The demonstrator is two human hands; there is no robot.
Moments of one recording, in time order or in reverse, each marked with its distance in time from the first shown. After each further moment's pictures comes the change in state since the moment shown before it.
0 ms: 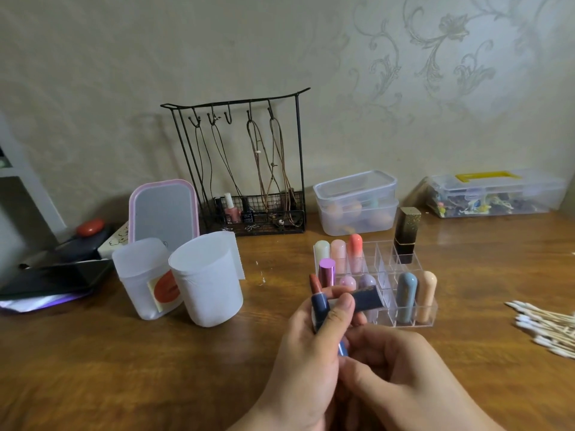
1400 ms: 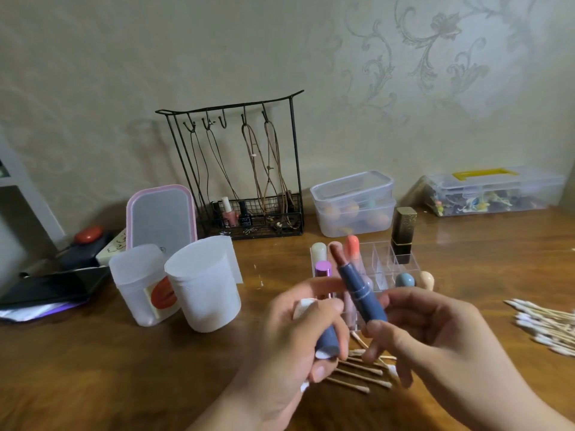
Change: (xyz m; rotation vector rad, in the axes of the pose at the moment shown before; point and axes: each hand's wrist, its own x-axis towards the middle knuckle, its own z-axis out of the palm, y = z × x) left_hand 0.003 0.025 -0.021 0.241 -0.261 -0.021; right_hand -0.004 -0.016 -0.028 0.170 0.215 -0.070
